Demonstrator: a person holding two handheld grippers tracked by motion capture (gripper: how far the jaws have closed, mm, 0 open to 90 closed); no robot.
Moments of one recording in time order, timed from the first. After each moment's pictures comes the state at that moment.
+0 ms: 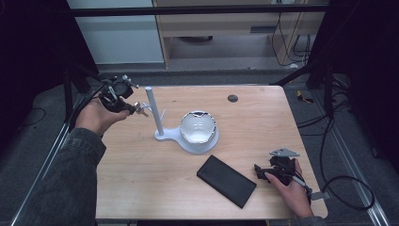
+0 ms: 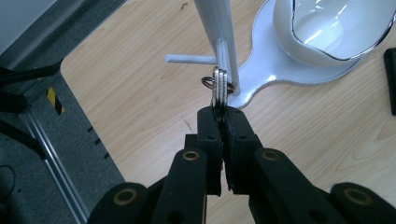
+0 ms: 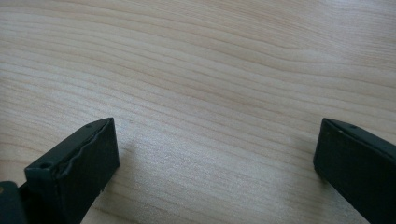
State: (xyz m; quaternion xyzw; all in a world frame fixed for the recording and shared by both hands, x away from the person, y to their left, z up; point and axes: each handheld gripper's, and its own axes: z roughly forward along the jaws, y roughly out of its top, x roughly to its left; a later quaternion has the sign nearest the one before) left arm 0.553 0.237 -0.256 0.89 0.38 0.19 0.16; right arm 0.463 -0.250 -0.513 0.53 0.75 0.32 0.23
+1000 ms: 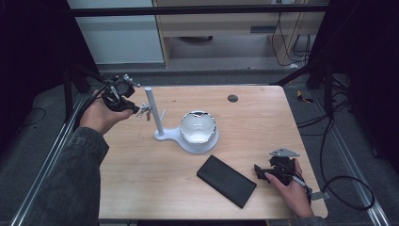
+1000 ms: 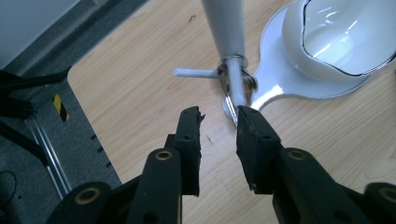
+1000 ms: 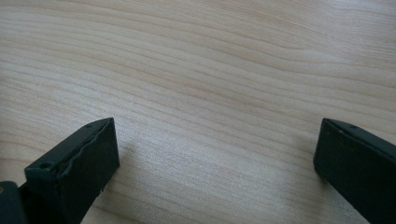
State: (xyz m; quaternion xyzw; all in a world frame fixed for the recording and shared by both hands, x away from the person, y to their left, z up) left arm 0.553 0.239 -0.261 0.88 0.38 0.22 0.19; right arm 0.463 -0.250 -0.513 0.53 0.75 0.32 0.23
